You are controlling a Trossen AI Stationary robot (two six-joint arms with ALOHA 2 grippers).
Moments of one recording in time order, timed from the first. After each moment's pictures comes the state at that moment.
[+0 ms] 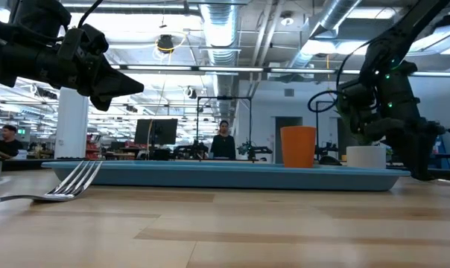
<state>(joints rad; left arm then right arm) 0.12 0.76 0.06 0.57 -0.07 -0.18 -0.77 1.39 0.64 -0.99 -0.06 0.34</state>
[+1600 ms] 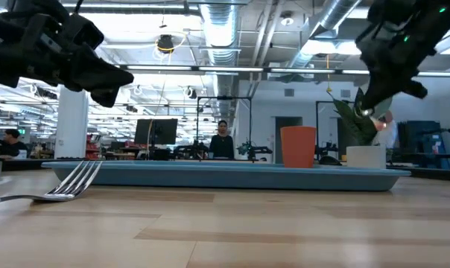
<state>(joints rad) 0.07 0.76 0.06 0.57 0.16 -0.12 -0.41 0.72 0.63 -0.75 0.13 0.66</state>
